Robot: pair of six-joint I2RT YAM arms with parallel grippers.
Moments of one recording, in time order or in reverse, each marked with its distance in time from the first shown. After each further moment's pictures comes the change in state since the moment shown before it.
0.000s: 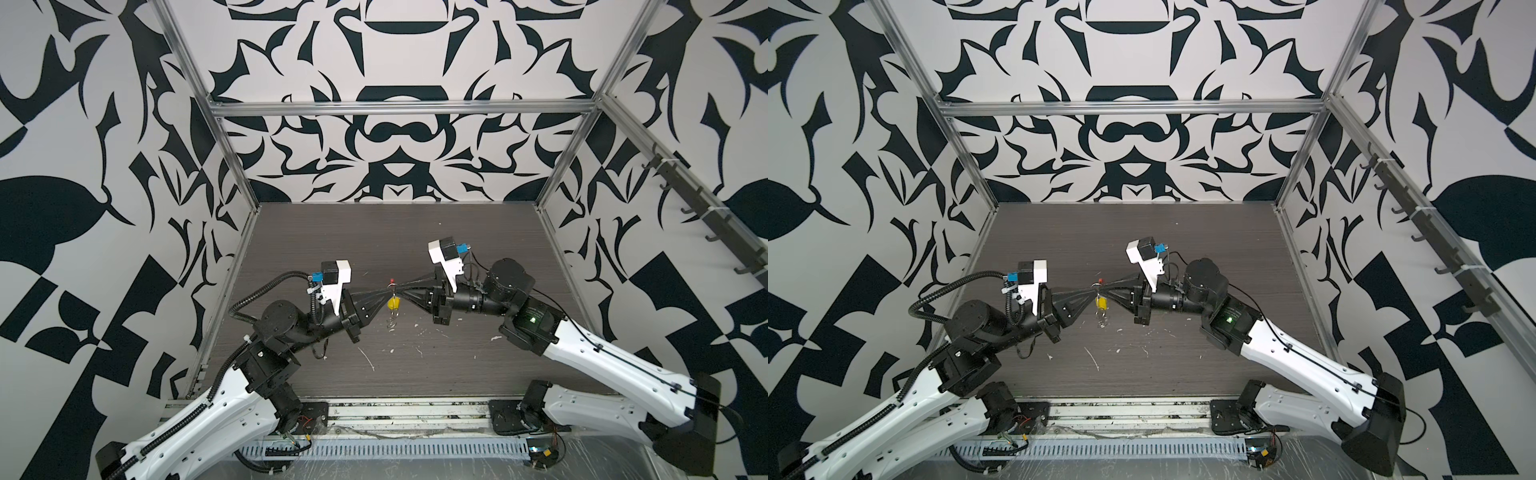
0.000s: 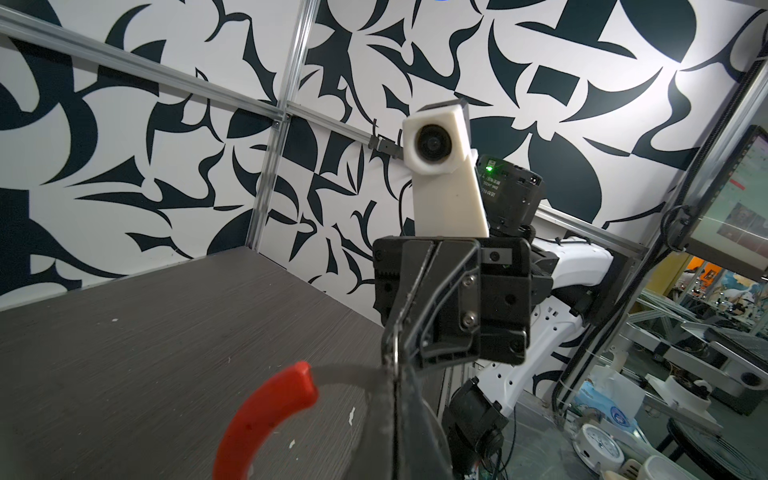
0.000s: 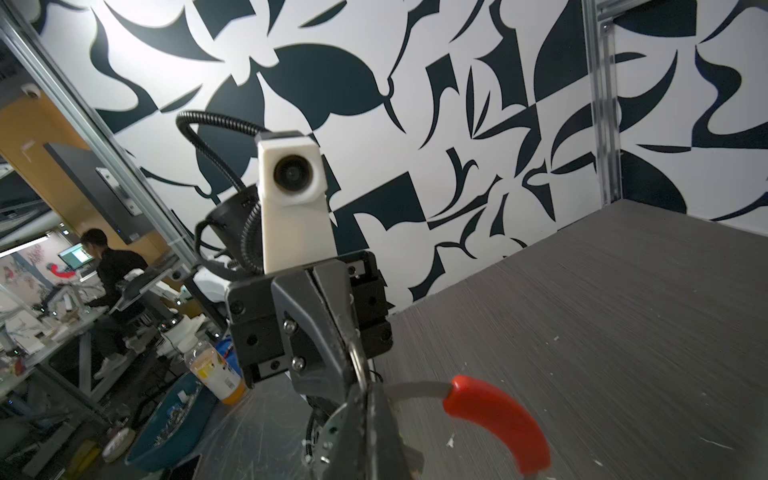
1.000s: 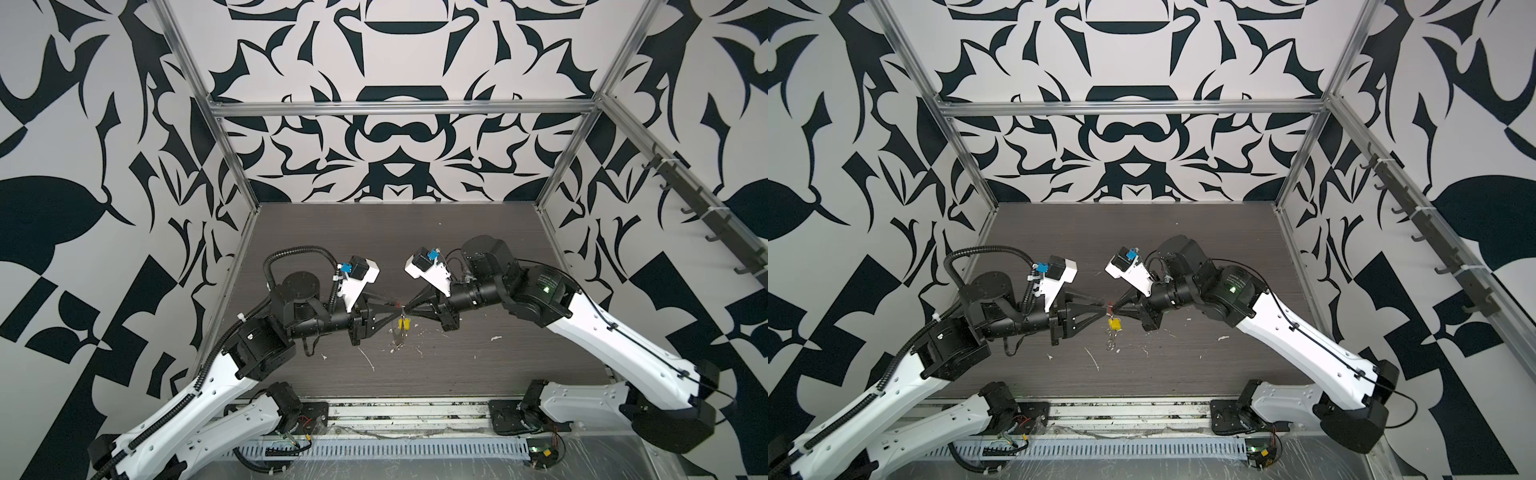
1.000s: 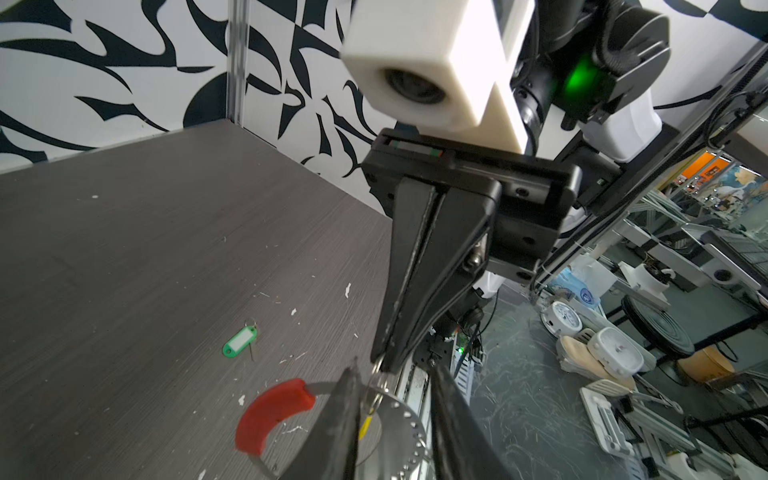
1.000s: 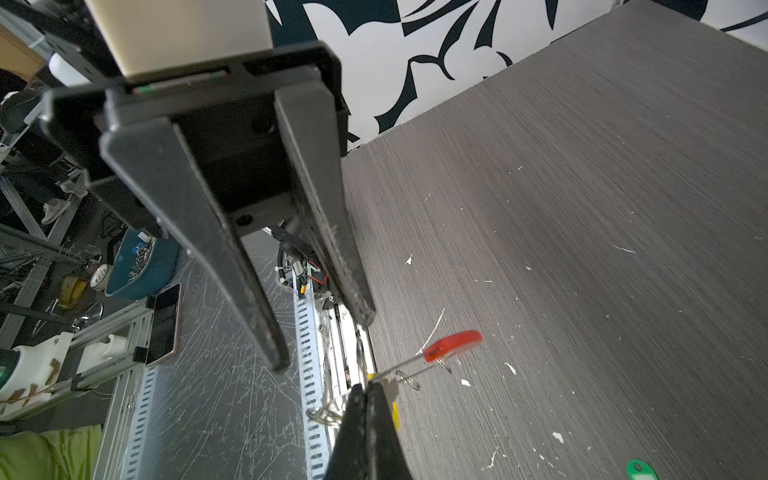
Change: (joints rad) left arm 0.000 0.151 0.326 -0.616 0.146 0.151; right arm 0.001 0.172 0.472 -0.987 -0.005 -0.417
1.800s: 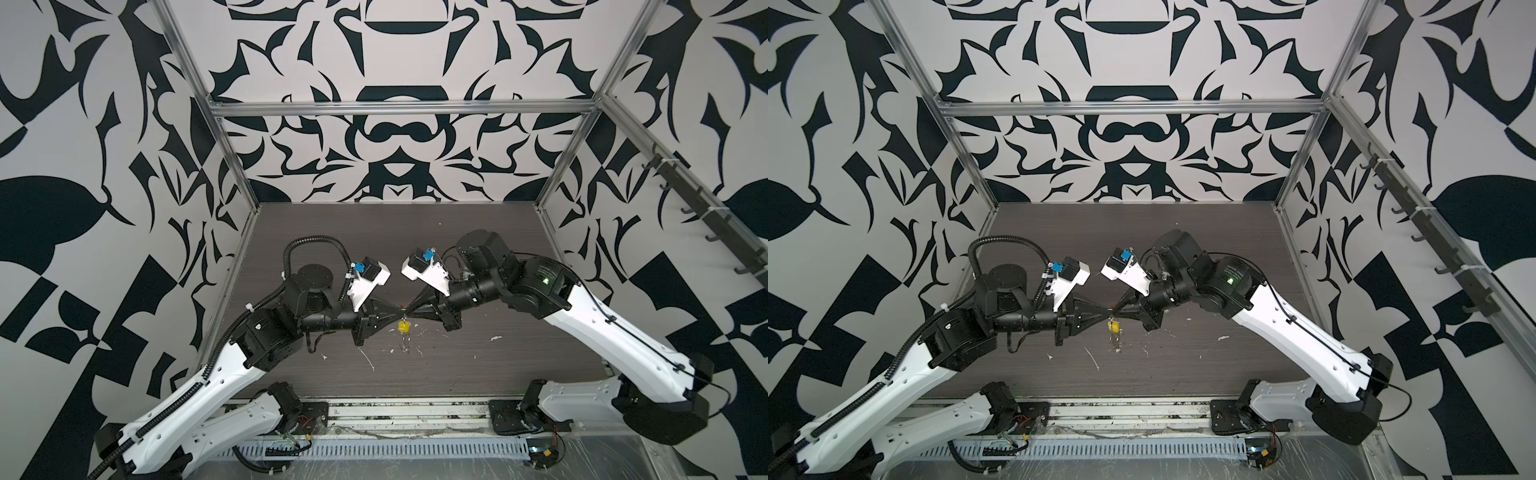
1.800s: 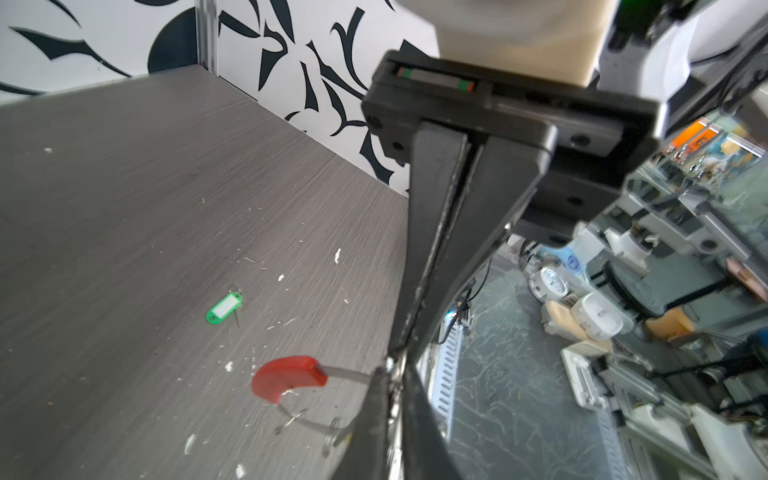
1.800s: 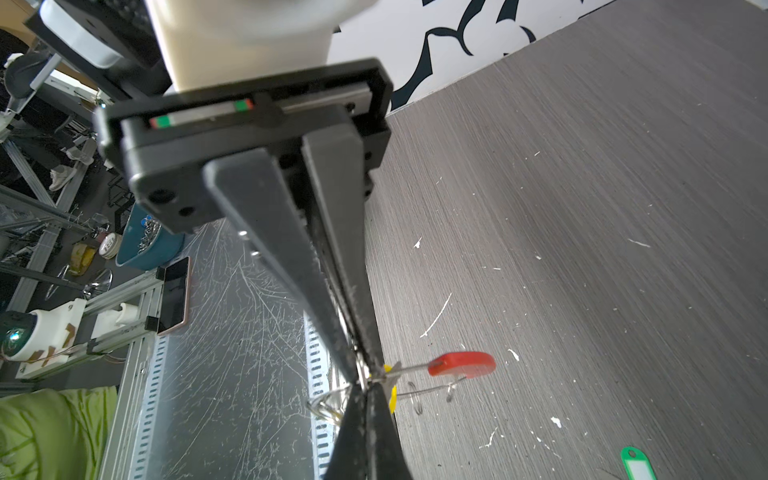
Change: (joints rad) left arm 0.000 0.069 0.047 -0.094 0.060 0.033; right arm 0.004 0.054 0.094 -0.122 -0.020 -0.066
